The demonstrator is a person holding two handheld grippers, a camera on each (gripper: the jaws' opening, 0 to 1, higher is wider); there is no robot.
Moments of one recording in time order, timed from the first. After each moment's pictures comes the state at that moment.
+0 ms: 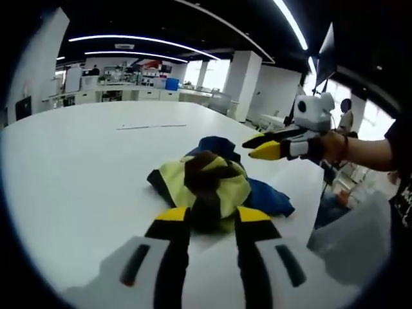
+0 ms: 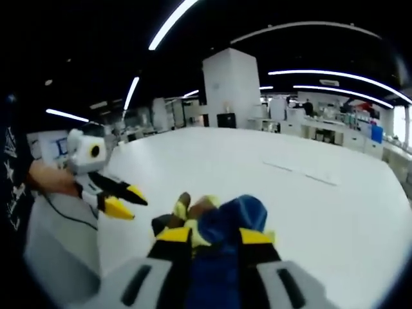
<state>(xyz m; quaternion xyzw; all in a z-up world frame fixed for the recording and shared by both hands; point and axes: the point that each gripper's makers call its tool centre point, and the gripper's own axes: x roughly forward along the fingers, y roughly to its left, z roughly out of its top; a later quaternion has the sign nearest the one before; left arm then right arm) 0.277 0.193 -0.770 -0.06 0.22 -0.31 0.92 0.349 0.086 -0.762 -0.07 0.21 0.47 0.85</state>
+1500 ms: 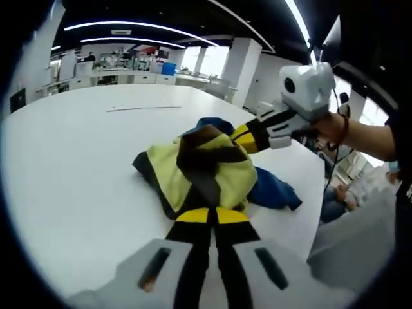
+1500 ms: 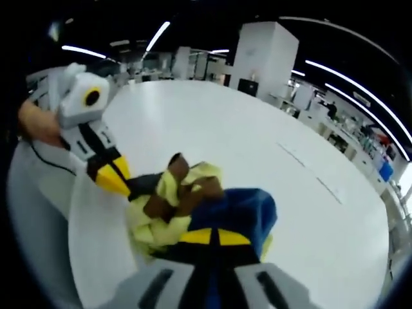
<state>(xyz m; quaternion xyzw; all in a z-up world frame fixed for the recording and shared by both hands) 0.284 0.179 -0.799 -0.05 0.27 -0.32 0.91 0.359 0.099 -0.795 -0.25 0.26 0.48 0.80</state>
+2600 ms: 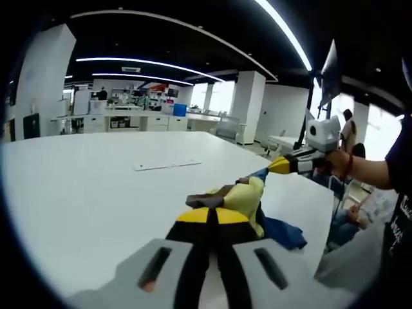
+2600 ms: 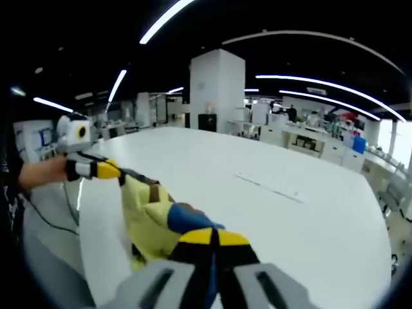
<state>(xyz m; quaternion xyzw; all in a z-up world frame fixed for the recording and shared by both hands) 0.327 0.238 -0.689 -0.06 0.14 -0.29 0.95 0.394 0.044 -0.704 -0.09 0.20 0.40 0.89</state>
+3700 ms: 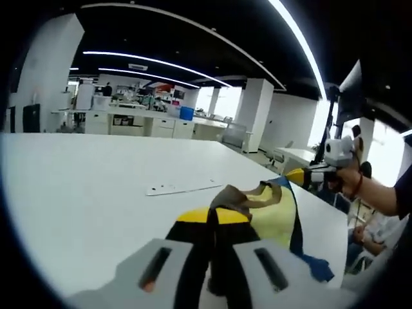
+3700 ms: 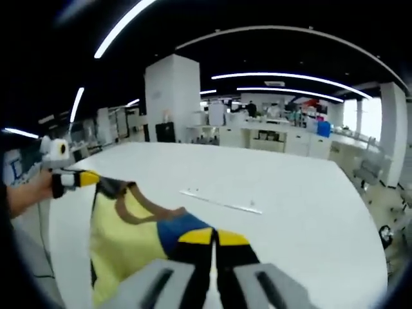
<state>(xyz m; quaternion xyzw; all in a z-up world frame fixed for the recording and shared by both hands) 0.467 0.267 -0.682 -0.09 0.15 -0.26 0.95 0.521 0.013 -0.695 -0.03 0.21 0.28 0.94</state>
